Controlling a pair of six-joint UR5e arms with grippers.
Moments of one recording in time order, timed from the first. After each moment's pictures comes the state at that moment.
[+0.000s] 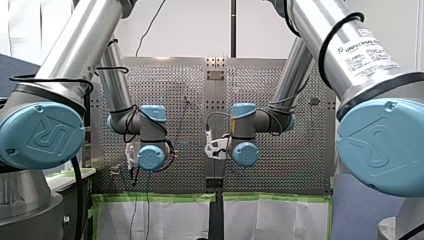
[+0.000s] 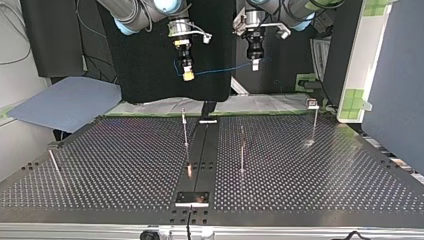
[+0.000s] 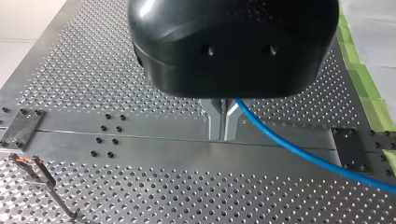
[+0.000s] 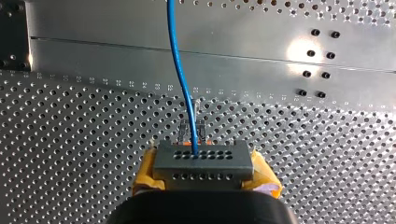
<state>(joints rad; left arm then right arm) -0.55 -1.99 -2.39 -1.89 -2.15 -1.63 2.37 -1.00 2.02 -1.04 1.83 1.47</state>
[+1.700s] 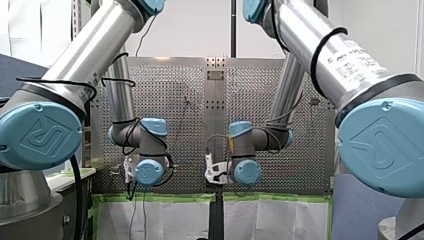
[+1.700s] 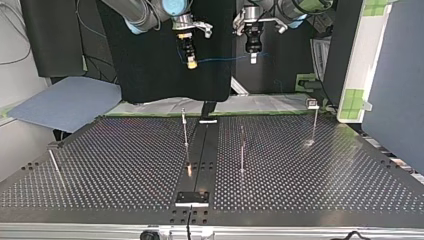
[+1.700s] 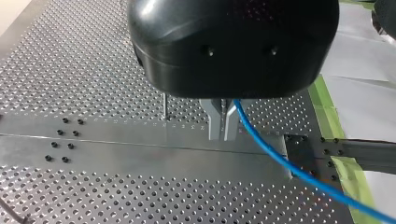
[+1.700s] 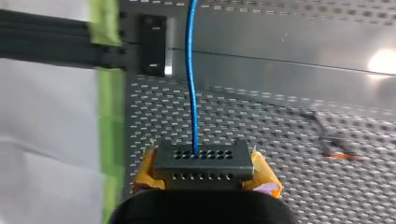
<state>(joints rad) -0.58 -2.12 -2.40 -1.82 -2.18 -1.63 2.39 -0.85 2.01 -0.93 1.83 1.55</state>
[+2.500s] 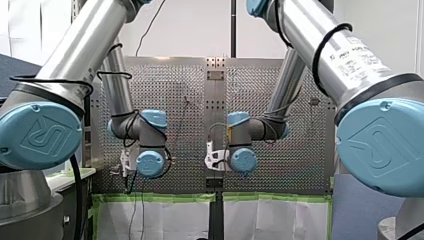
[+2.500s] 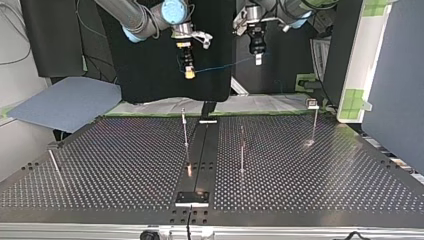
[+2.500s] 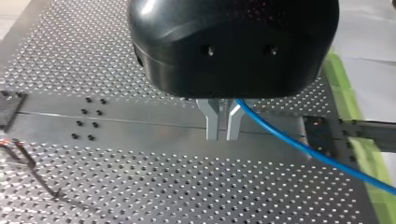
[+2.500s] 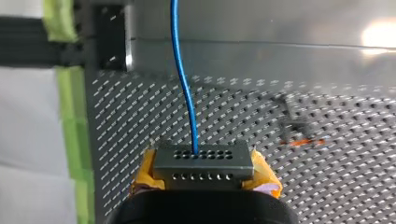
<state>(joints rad) -0.58 -2.03 -2.40 -1.90 -2.25 -1.65 2.37 -0.92 1.93 -0.85 1.85 1.63</state>
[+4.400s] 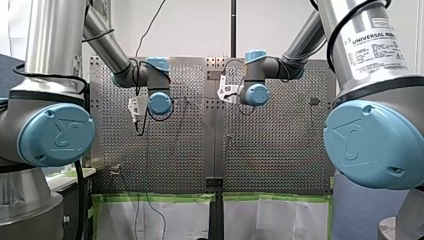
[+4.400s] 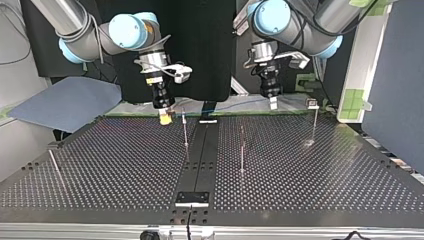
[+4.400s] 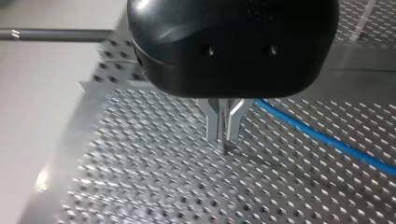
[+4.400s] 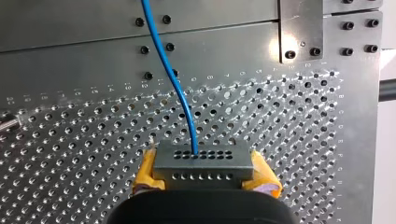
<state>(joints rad) -0.40 -1.68 -2.12 -2.36 -2.15 -1.66 2.20 -1.24 1.73 -0.59 1.62 1.68</state>
